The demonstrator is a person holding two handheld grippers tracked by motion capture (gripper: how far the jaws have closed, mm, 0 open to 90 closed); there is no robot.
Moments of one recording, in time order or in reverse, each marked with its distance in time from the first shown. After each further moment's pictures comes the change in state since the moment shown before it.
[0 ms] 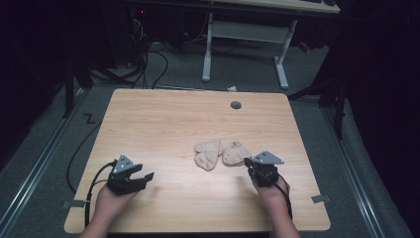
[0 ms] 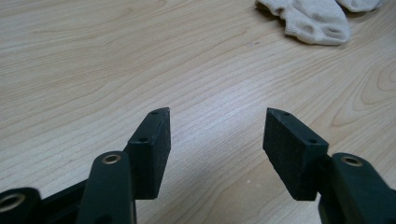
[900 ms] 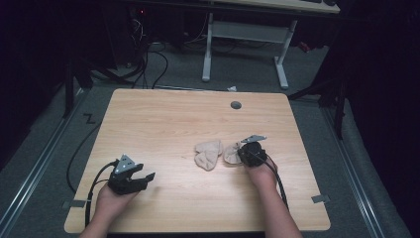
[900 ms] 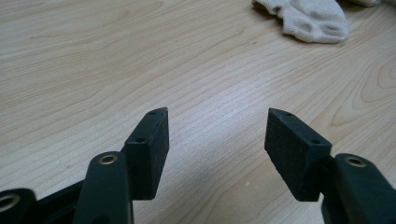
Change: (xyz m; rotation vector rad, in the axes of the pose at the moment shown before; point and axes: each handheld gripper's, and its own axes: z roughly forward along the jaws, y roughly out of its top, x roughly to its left) left arm -0.002 0.002 0.000 0.002 0.005 0.025; right arm -0.023 0.018 0.078 0.217 0.006 0.033
